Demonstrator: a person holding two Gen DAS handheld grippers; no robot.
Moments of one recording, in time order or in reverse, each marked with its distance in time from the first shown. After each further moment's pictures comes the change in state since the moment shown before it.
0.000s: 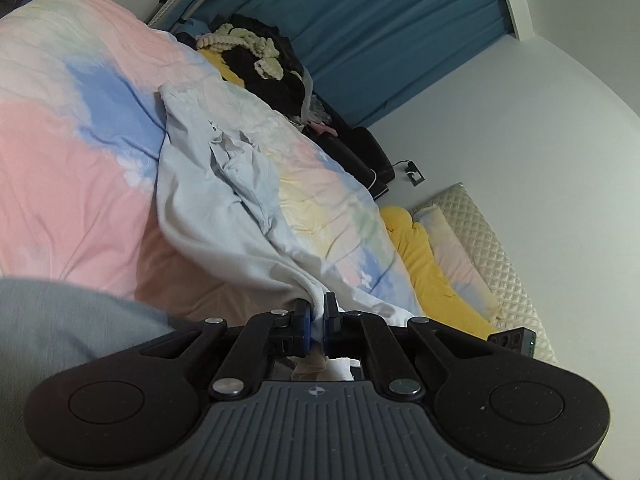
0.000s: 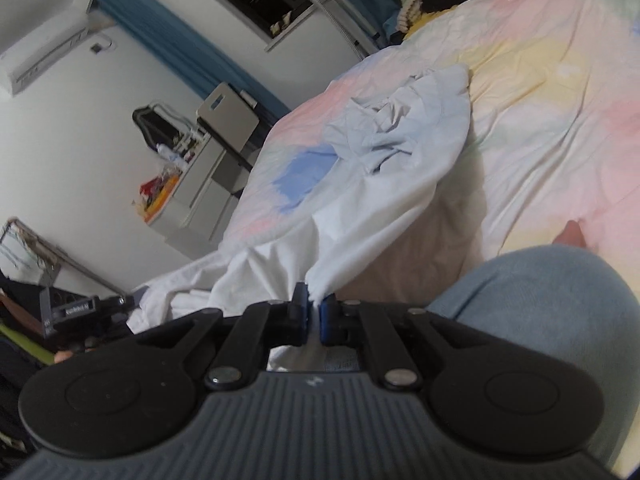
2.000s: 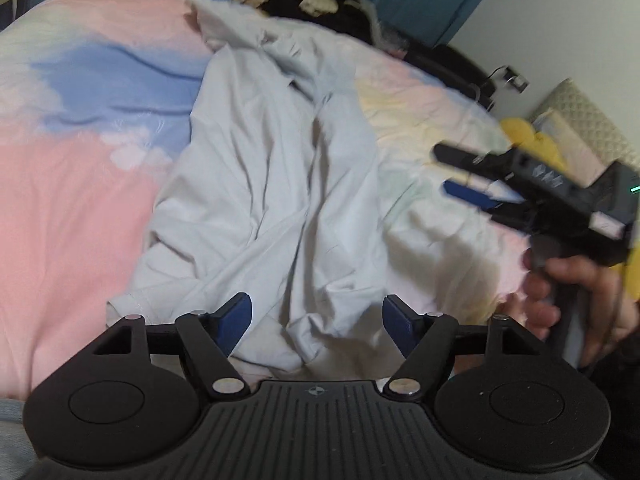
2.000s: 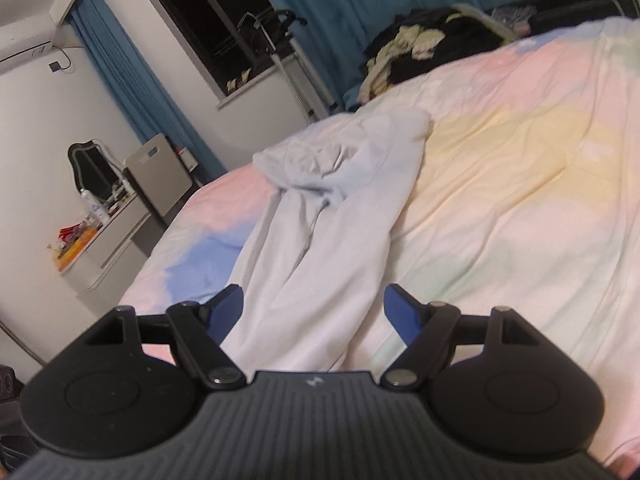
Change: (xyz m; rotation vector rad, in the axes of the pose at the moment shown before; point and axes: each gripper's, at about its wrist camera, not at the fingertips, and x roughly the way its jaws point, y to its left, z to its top) left arm 0.188 0.036 -0.003 0.243 0.150 0.348; right arm 0.179 -0.088 0.086 -0.107 -0.211 -0.174
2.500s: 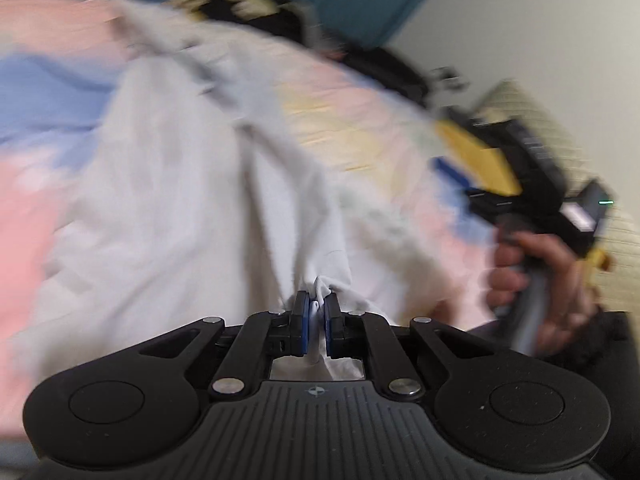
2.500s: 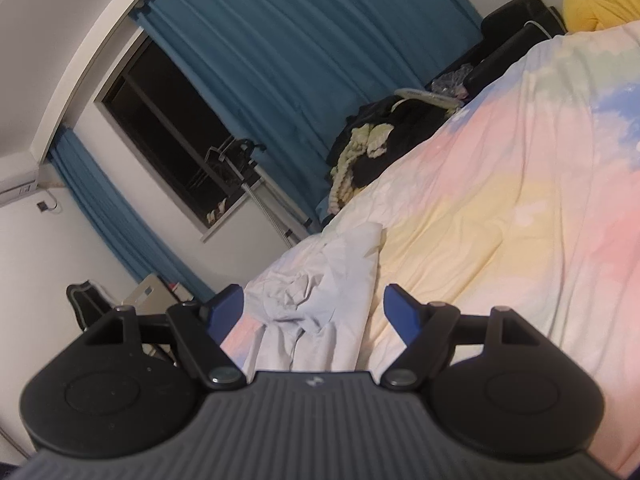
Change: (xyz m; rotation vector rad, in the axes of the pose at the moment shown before) left arm 0.032 -0.017 0.003 0.021 0.033 -0.089; right arm -0.057 -0.048 0.028 0.184 -0.360 -0.015
